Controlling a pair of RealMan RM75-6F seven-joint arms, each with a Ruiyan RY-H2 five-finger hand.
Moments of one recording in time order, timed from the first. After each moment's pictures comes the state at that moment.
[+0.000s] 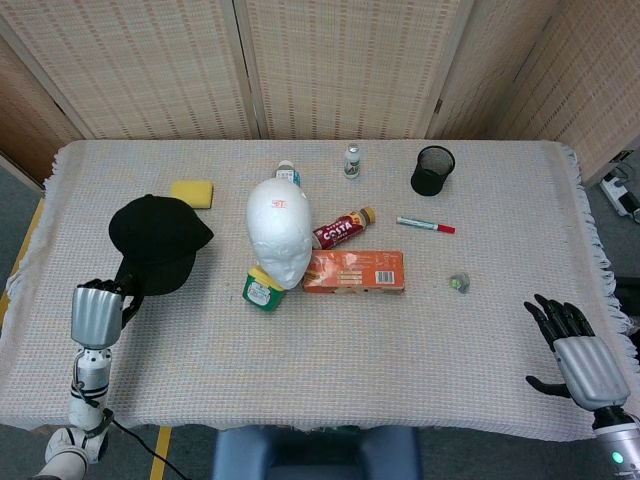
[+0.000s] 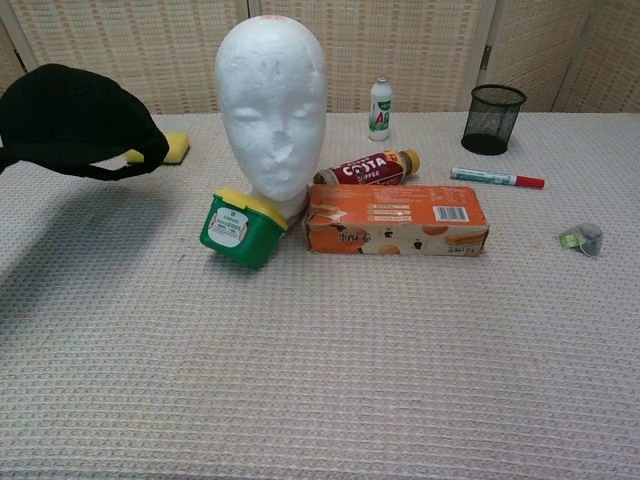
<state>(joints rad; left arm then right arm) -0.47 -1.99 -0.17 -0.25 1.48 1.79 -0.27 0.09 -0.98 -0.03 -1.73 -1.55 1.36 -0.04</state>
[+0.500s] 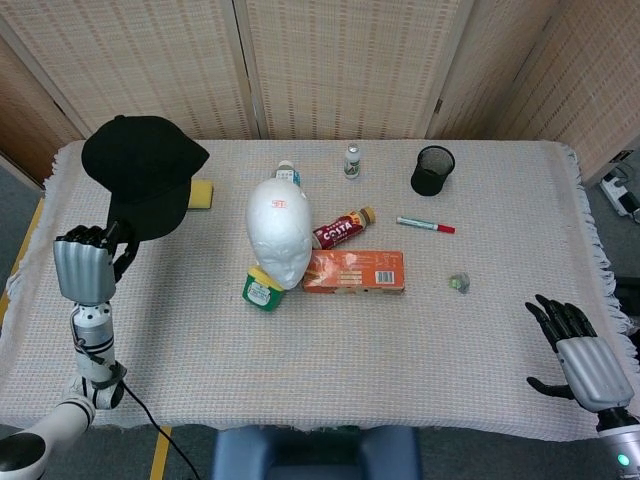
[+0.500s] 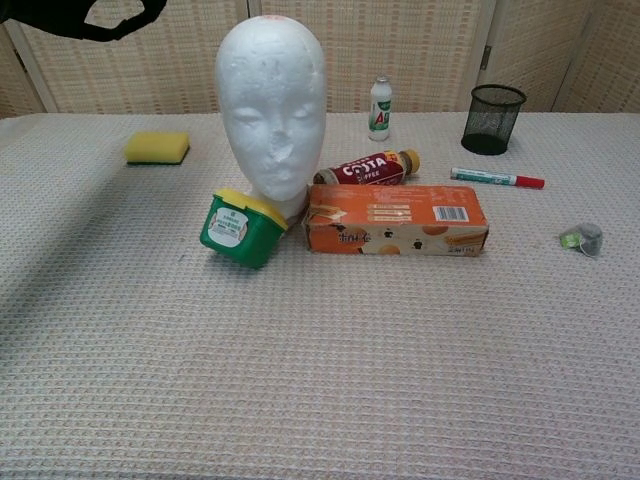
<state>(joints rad) -0.67 -1.81 -0.29 -0.57 1.45 1.86 -0.09 0.09 -0.96 -0.03 -1.73 -1.57 1.36 0.01</state>
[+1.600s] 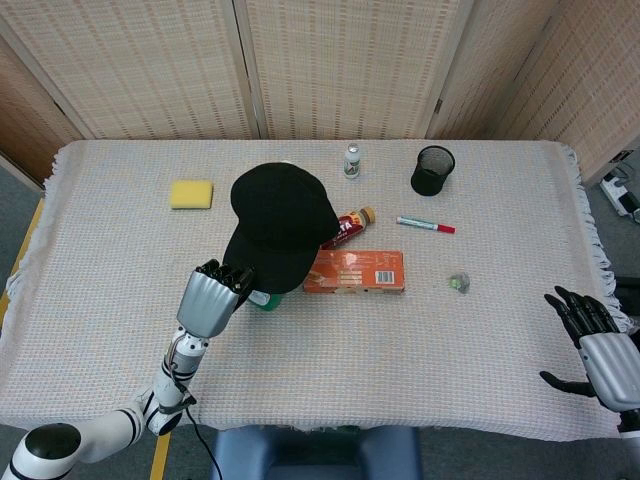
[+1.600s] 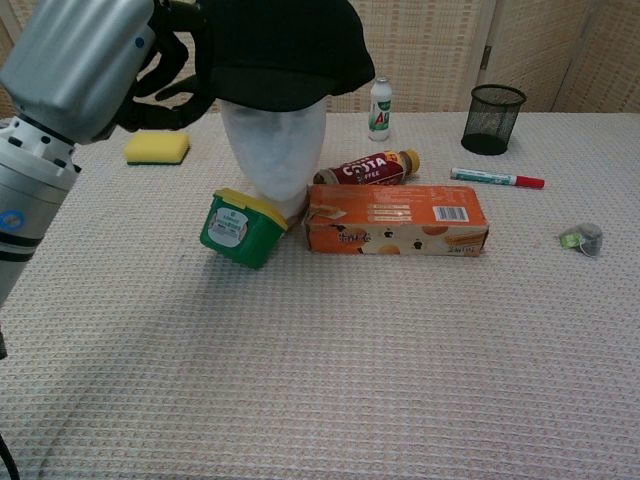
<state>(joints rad) -0.75 -1.92 -0.14 -0.85 1.67 1.80 0.24 0.08 -0.91 -0.03 -1.71 -1.60 1.42 0.14</state>
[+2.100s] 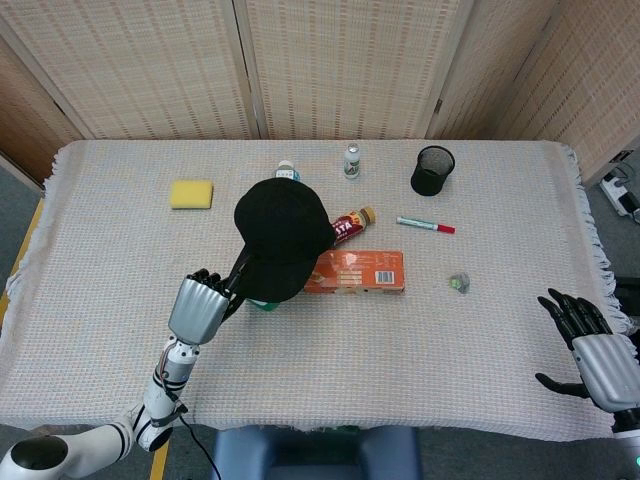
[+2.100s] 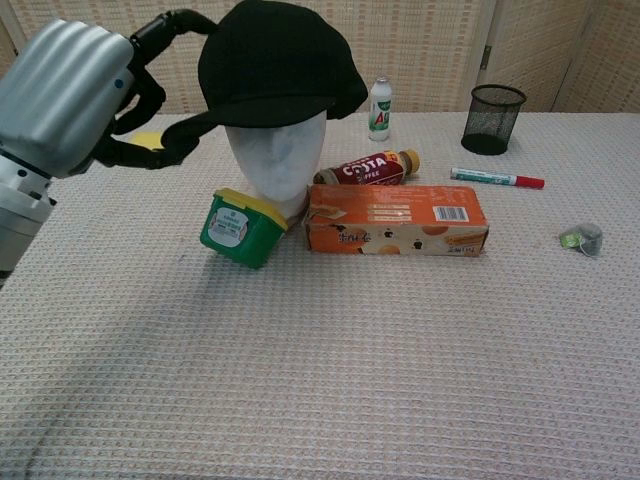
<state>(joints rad) -0.66 -1.88 -0.11 -0.94 1.65 1.75 0.26 0.08 -0.92 -0.03 -1.72 -1.60 1.41 0.12</state>
